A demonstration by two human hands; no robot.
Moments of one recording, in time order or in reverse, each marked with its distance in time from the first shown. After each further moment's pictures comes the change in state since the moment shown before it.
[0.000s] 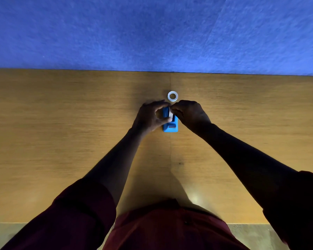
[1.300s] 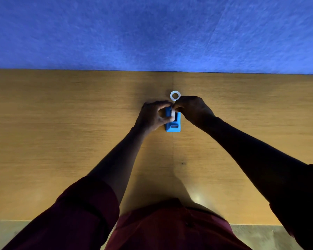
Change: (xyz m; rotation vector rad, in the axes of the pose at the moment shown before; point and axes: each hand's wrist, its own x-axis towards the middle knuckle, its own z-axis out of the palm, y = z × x) left_hand 0.002 0.005 -0.004 0.040 -0.011 -0.023; right_hand 0.015 0.000 -0.015 -0.066 -0.154 -0.009
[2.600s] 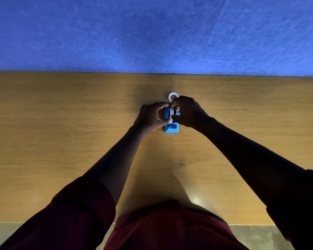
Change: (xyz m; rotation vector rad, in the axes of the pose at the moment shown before) left_hand -0.002 0.004 -0.004 0.065 -0.035 -0.030; right_hand 0.003 -0.007 0.008 0.163 0.013 0.172
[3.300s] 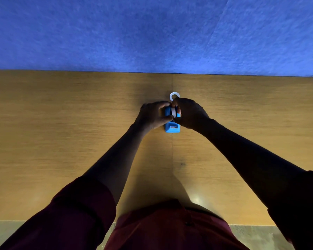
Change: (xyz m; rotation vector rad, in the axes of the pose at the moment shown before) left_hand 0.004 0.006 -0.006 -0.005 -0.062 -0.046; right_hand -0.005 -0.004 0.001 -0.054 -0.034 0.040
